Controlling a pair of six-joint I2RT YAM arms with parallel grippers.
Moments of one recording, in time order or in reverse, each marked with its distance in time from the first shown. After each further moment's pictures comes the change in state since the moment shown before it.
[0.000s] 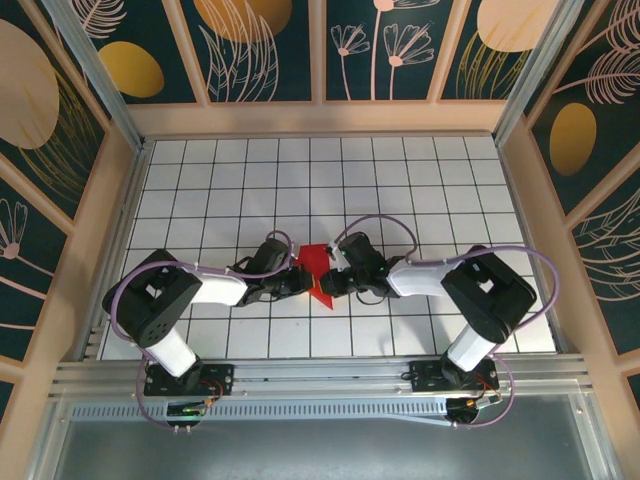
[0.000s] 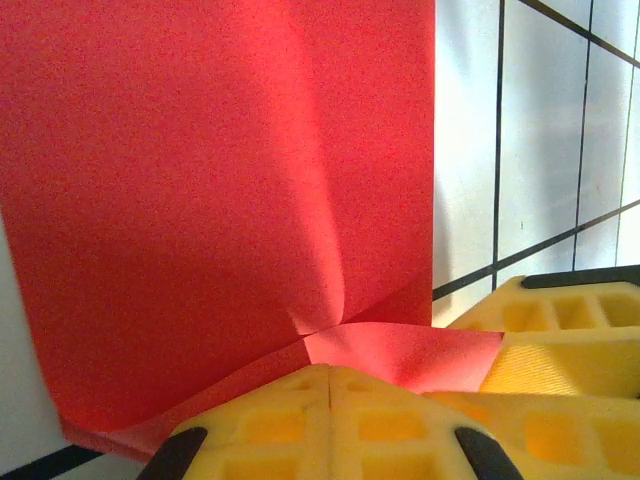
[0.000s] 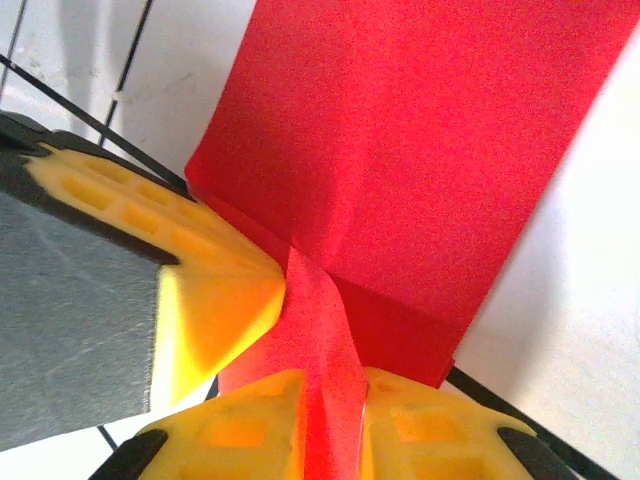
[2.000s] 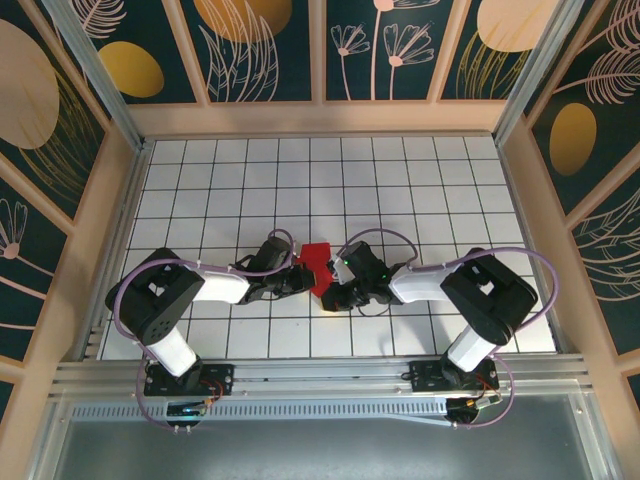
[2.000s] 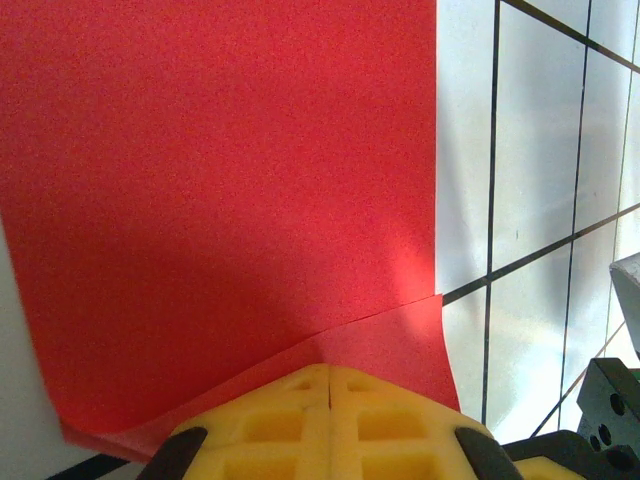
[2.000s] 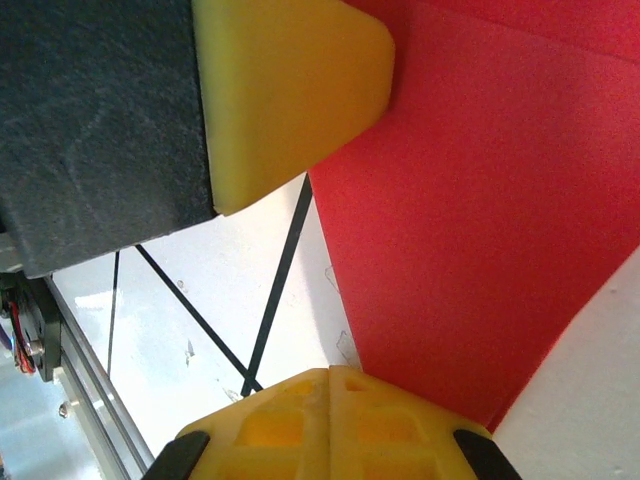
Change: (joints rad) left arm 0.000 0.015 0.024 -0.008 0.003 -0.003; right arm 0.021 0.001 -0.069 0.003 -0.225 0.154
